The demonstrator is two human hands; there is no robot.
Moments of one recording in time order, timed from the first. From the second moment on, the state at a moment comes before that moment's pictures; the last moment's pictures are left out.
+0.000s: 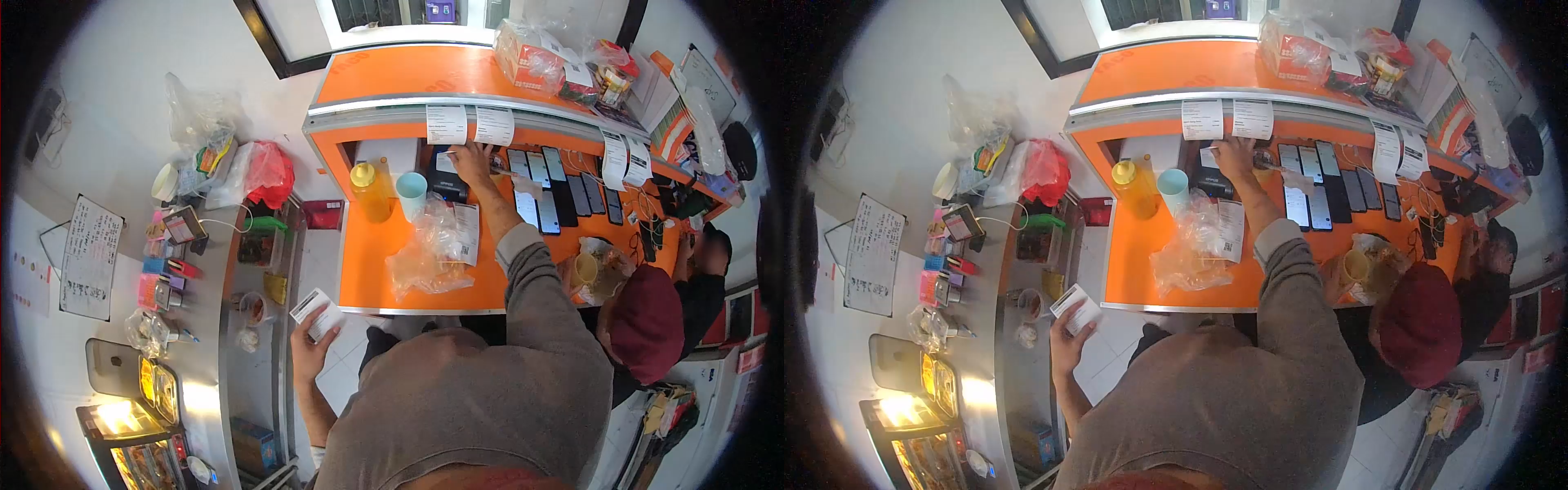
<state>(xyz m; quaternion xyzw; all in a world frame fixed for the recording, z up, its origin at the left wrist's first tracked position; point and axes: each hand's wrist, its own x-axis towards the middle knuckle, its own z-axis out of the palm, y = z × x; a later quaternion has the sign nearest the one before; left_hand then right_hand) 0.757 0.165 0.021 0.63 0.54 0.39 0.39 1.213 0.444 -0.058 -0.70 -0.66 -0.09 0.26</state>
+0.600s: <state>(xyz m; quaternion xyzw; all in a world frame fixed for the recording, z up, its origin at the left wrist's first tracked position) 0.773 0.176 -0.003 0.63 0.52 0.36 0.44 1.247 0.414 -0.108 -0.64 -0.75 -0.05 0.11</state>
